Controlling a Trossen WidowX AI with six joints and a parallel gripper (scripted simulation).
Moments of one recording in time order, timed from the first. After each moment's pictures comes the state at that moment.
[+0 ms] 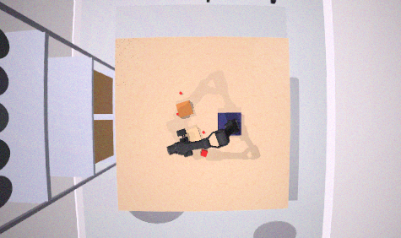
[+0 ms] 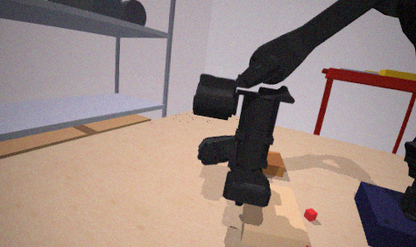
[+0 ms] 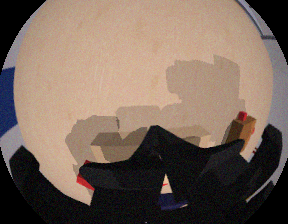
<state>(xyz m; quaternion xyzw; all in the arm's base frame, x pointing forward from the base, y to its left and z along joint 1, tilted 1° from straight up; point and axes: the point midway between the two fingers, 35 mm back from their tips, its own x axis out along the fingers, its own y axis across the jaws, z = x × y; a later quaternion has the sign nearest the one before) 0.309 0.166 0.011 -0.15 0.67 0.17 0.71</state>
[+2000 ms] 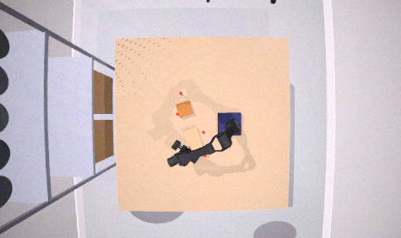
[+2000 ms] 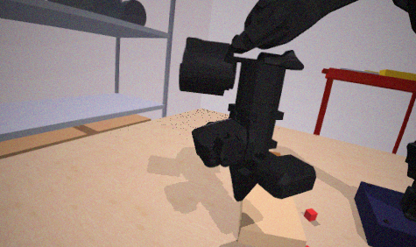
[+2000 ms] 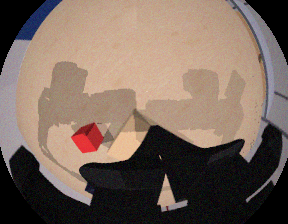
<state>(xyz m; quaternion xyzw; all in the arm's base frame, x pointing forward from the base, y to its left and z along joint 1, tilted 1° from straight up) 0.292 0.213 0.060 -0.37 0.59 0.38 0.61</state>
